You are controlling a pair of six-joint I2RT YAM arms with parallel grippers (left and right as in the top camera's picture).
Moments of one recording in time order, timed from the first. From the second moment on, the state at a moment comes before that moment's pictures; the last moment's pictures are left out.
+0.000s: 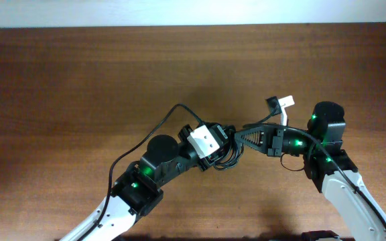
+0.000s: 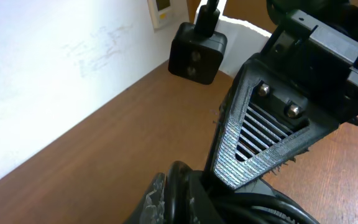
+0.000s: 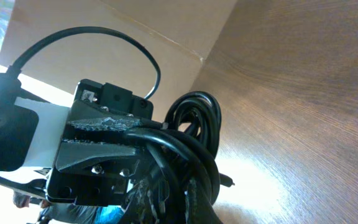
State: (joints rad) left arm -0.70 1.09 0.63 0.29 0.22 0.24; right arm 0.06 1.24 0.60 0.21 -1.33 0.66
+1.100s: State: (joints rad) left arm -0.66 1.04 0.66 0.20 0.23 0.16; right arm 0.05 1.26 0.54 0.09 -0.95 0.61
